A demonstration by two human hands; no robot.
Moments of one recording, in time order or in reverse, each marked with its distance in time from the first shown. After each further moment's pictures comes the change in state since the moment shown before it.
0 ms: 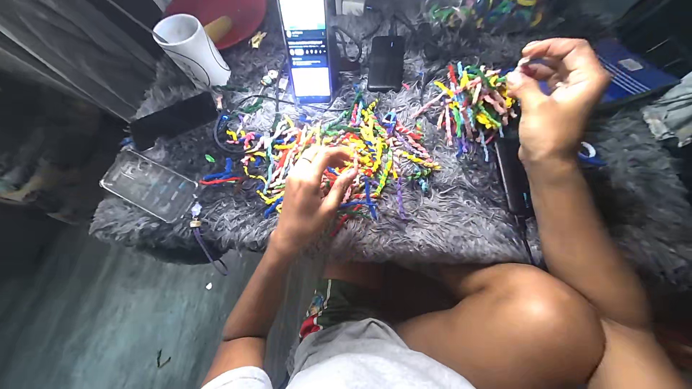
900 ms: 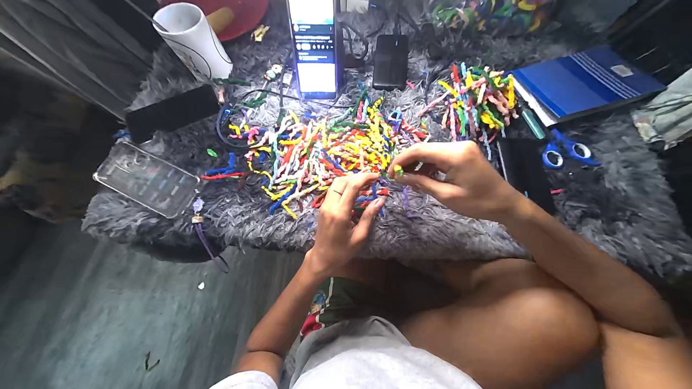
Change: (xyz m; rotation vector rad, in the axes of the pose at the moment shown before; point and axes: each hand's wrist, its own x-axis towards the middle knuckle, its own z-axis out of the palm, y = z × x) left_hand -0.036 0.006 0.046 -0.231 0.166 0.077; right_hand -0.065 -0.073 0.050 0.043 -0.822 -0.302
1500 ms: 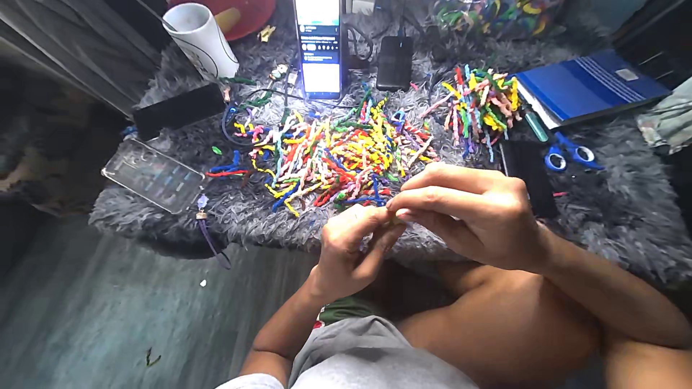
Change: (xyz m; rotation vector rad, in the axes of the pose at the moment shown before) left_hand -0.005 0.044 -0.008 -0.364 0.056 0.083; right_hand -0.007 -0.053 0.003 -0.119 0.131 -0.387
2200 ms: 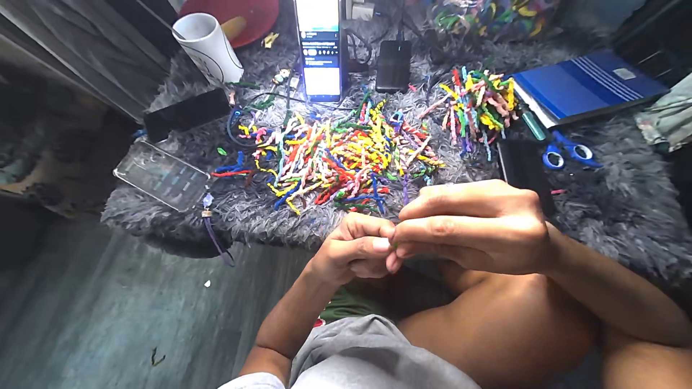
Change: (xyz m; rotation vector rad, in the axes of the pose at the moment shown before) left_hand 0.004 0.005 -0.004 -1.378 -0.355 -0.472; right_hand -0.002 -0.009 -0.005 0.125 -0.028 -0.167
